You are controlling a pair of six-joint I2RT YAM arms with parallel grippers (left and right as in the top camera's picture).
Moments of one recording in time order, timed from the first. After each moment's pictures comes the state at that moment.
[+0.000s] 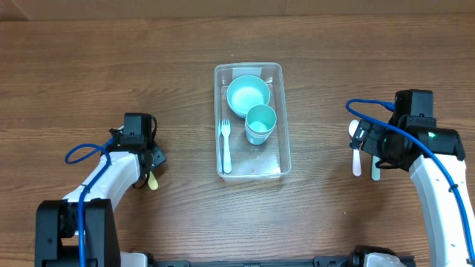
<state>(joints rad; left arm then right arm) -0.01 1.59 0.72 -0.43 -0.20 -0.62 -0.12 1.28 1.05 -1.01 0.05 0.30</state>
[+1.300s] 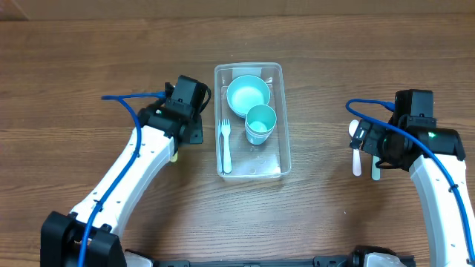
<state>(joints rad) -0.37 1.56 1.17 -0.86 -0.28 -0.42 -0.12 1.28 1.05 -1.01 0.05 0.30</state>
